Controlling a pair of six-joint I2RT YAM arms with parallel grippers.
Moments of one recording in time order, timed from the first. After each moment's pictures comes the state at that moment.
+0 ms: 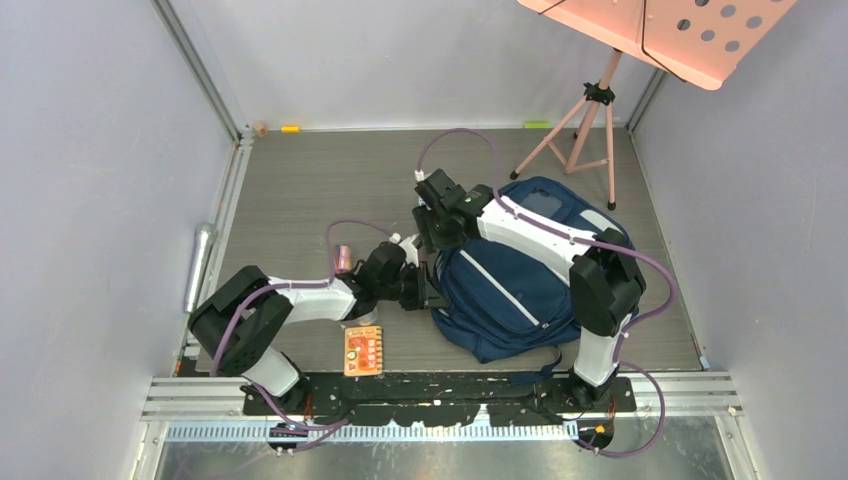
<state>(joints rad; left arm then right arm) -0.79 1.54 0.60 0.31 0.36 -0.87 0.78 1.83 1.49 -0.69 0.13 0.38</state>
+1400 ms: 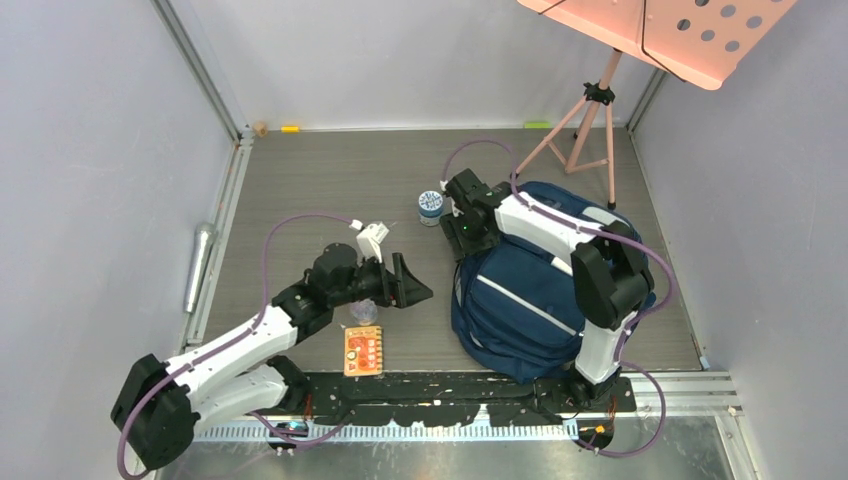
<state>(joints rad) -0.74 0.97 0.52 0.08 0.33 -0.73 0.62 1.85 1.38 -0.74 0.03 0.22</state>
